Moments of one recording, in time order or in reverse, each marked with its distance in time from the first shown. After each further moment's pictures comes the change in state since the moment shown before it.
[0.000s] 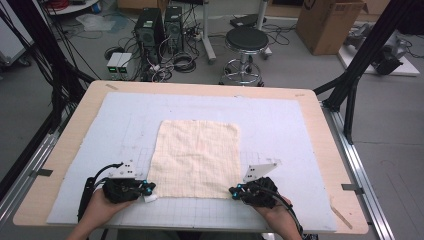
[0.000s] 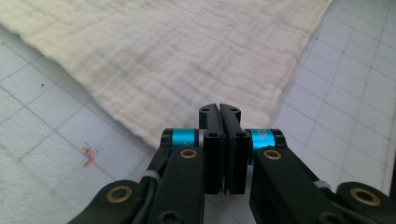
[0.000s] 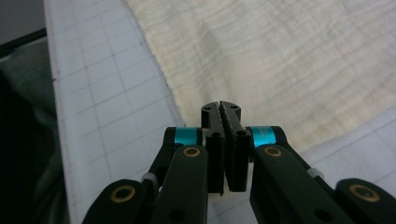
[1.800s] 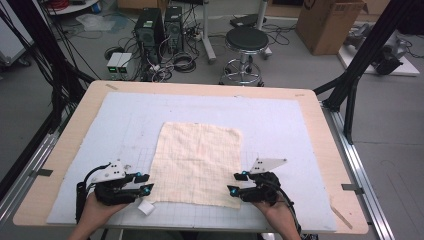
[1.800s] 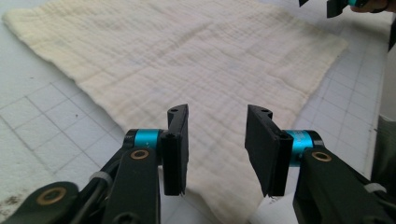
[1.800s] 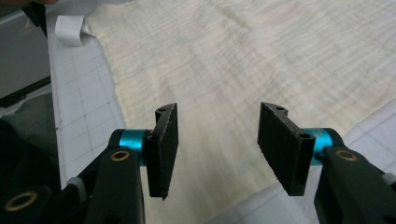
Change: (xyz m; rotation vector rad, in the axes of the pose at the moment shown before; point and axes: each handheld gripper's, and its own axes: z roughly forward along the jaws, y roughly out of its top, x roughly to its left) left arm -0.002 -0.003 -0.017 -0.199 0.038 -0.029; right arm -0.012 0.003 -0.007 -0.147 -0.016 0.086
